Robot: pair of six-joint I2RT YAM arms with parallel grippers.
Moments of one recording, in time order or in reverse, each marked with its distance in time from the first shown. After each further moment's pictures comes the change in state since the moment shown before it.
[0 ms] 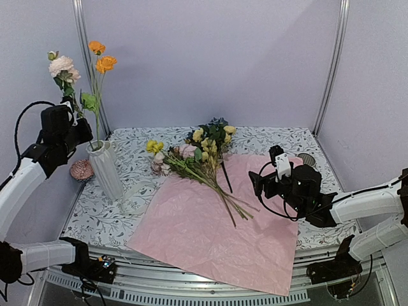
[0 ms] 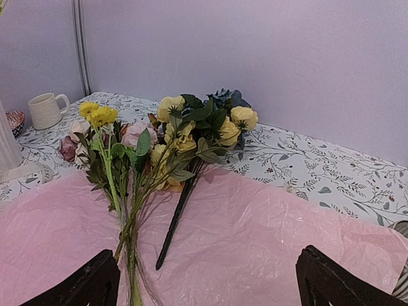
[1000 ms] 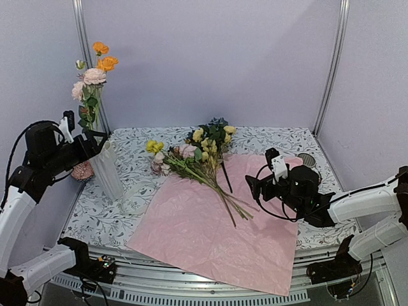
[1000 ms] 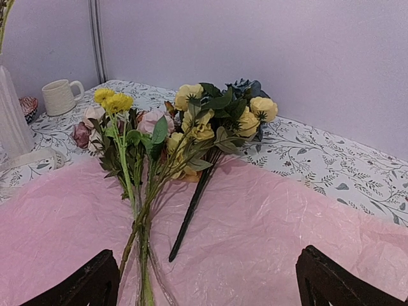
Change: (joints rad) left arm 0.009 -0.249 -0.097 -0.154 0.505 -0.208; right arm -0.002 0.028 0.002 -0.001 -0.063 0.000
